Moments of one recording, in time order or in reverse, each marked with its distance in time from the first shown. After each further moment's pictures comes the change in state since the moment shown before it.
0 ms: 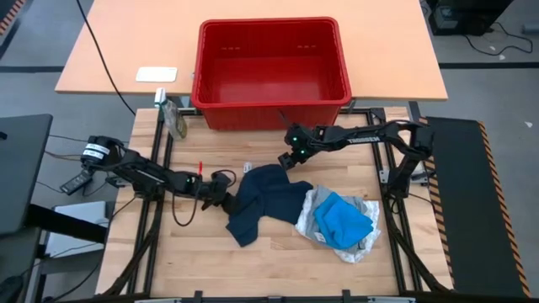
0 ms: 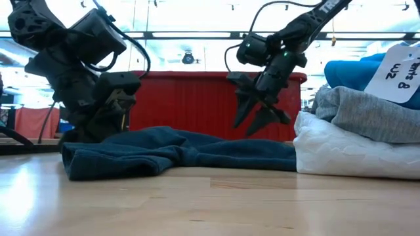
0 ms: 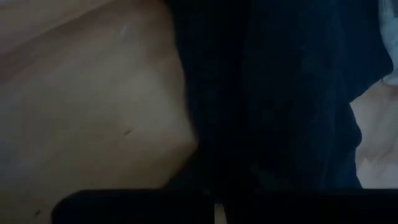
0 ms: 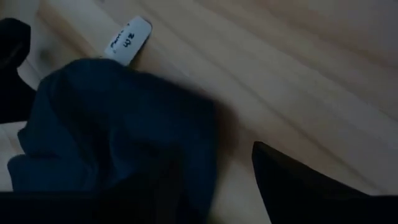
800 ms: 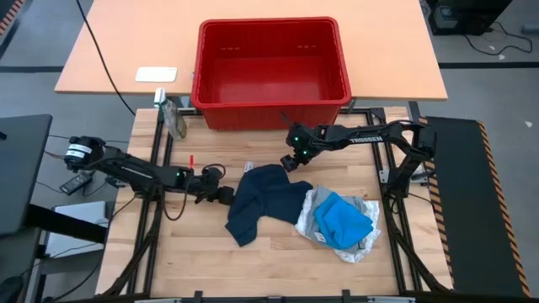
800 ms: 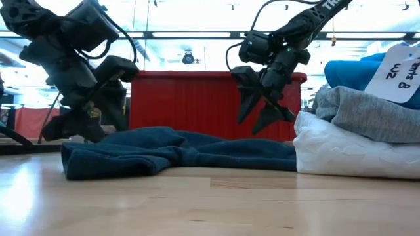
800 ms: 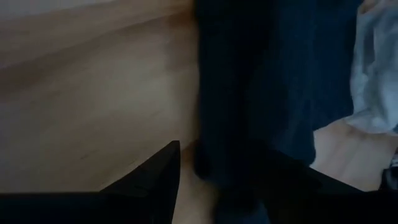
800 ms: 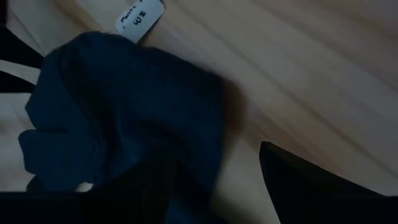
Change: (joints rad) left arm 0.031 -0.252 -0.009 -0.157 0.025 -0.209; right arm -0.001 -0.026 0.000 -0.056 -0.061 -0.022
